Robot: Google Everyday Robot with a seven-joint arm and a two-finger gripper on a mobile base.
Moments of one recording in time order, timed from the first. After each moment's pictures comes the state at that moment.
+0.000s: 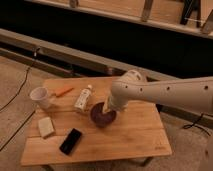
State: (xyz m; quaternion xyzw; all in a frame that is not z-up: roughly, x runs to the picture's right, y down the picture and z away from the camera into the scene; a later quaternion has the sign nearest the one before) arm 0.042 0.132 0.758 -0.25 0.17 0.69 0.66
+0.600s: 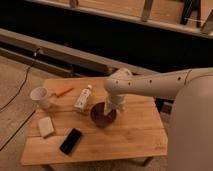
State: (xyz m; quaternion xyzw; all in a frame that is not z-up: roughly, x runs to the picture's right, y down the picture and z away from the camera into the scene) arm 0.052 0.145 0.796 -0.25 0.23 0.68 0.65
